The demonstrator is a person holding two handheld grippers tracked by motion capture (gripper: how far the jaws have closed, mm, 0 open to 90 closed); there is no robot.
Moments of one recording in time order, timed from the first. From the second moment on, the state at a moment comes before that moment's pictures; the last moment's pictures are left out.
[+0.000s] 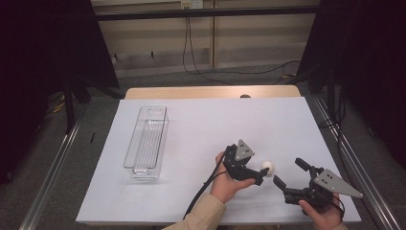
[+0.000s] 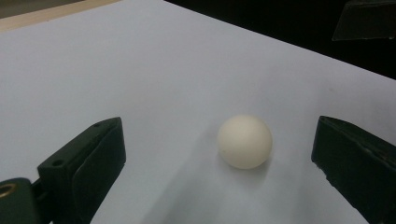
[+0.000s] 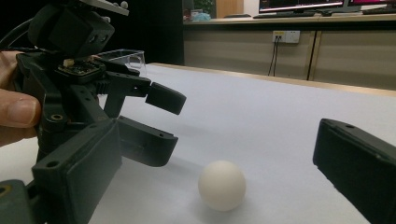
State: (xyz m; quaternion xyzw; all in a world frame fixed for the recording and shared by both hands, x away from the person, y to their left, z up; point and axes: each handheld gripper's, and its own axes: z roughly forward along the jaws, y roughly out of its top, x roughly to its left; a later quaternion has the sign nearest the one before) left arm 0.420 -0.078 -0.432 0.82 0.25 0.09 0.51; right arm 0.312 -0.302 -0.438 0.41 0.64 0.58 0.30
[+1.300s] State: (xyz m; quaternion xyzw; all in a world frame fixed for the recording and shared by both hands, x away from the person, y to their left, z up) left arm 0.427 -0.092 -0.445 0.84 0.22 0.08 0.49; right arm 0.312 -0.301 -0.438 0.41 0.64 0.58 0.30
